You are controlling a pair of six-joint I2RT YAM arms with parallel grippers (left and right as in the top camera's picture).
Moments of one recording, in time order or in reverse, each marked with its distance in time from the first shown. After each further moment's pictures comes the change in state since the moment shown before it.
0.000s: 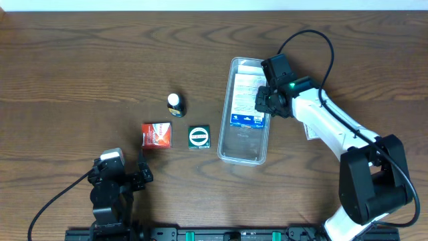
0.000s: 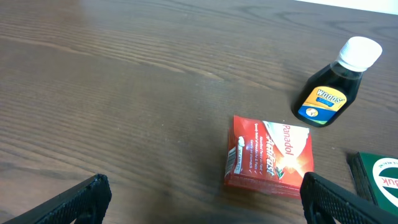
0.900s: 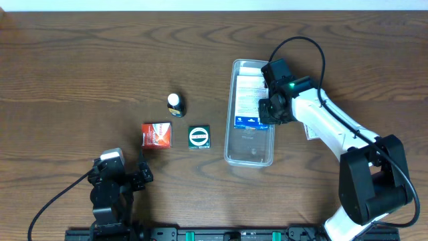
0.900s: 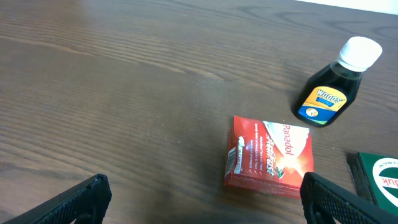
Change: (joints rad) left arm 0.000 0.000 0.000 0.000 0.000 0.000; right arm 0.007 0.000 0.000 -0.168 0.000 -0.255
